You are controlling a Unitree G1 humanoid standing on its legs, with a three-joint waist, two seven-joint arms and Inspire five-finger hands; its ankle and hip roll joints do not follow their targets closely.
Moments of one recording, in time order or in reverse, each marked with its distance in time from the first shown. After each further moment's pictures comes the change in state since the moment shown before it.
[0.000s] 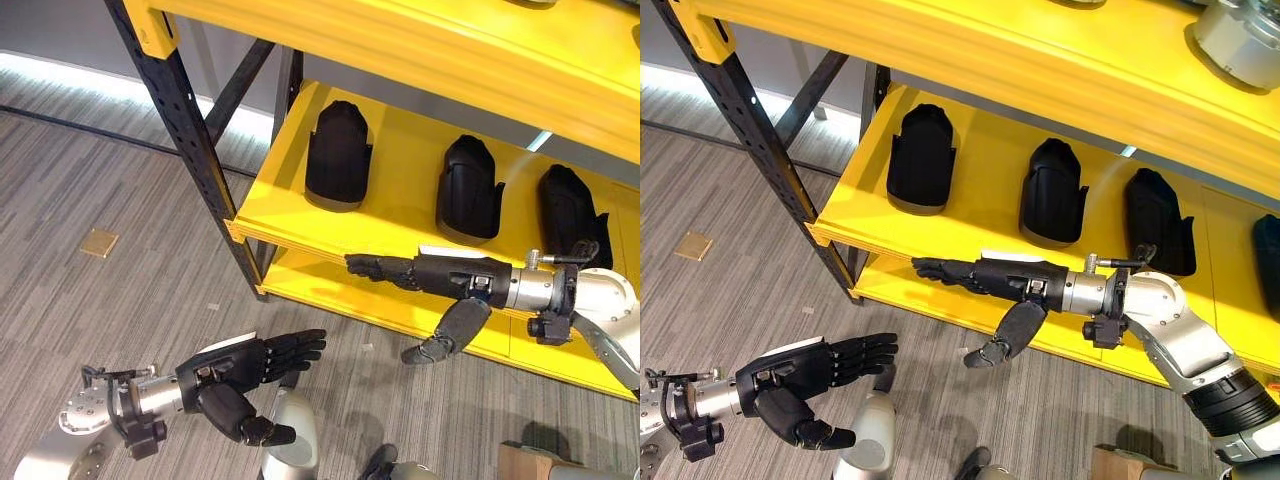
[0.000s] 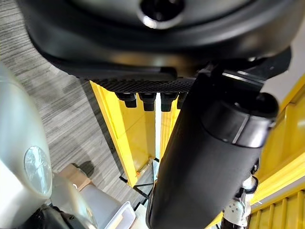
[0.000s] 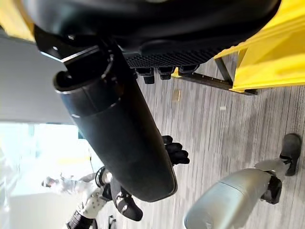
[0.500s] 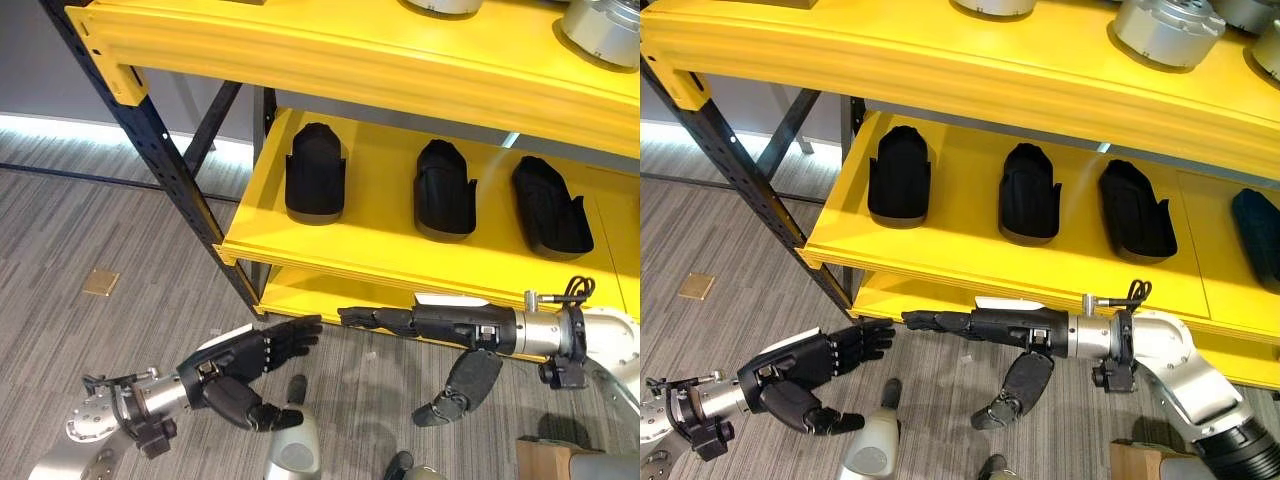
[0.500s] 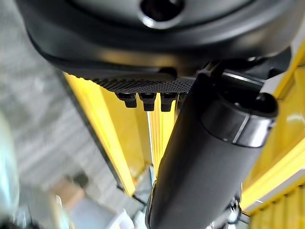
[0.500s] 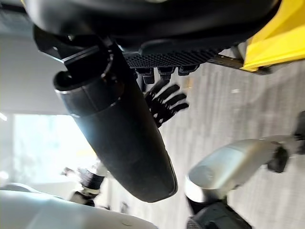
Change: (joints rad) left arm 0.028 -0.094 0.000 -0.011 -0.006 0.055 0.035; right arm 0.210 -0.002 -0.074 -0.199 -0.060 -0.011 0.121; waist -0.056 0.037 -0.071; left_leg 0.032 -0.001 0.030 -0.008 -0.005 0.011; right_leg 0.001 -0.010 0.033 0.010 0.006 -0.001
